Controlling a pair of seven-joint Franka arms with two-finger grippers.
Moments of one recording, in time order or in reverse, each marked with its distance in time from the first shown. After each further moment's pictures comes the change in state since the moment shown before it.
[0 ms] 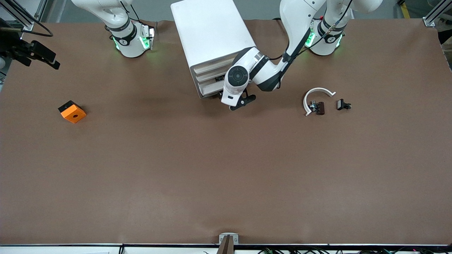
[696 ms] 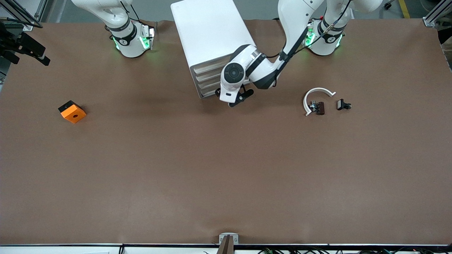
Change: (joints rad) left arm 0.059 0.002 -0.017 0.034 0.003 0.000 -0.100; right arm -0.001 0.001 -0.007 0.048 -0.003 0.001 -0.035
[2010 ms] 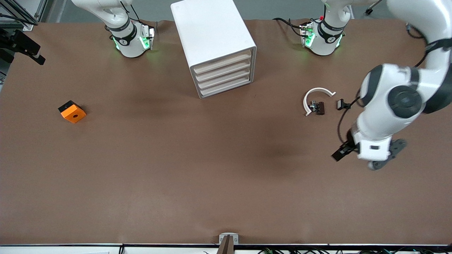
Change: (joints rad) left arm 0.673 -0.237 0.014 0.282 0.467 -0.336 0.467; right arm 0.000 0.005 -0.002 0.027 -0.001 0.003 0.000
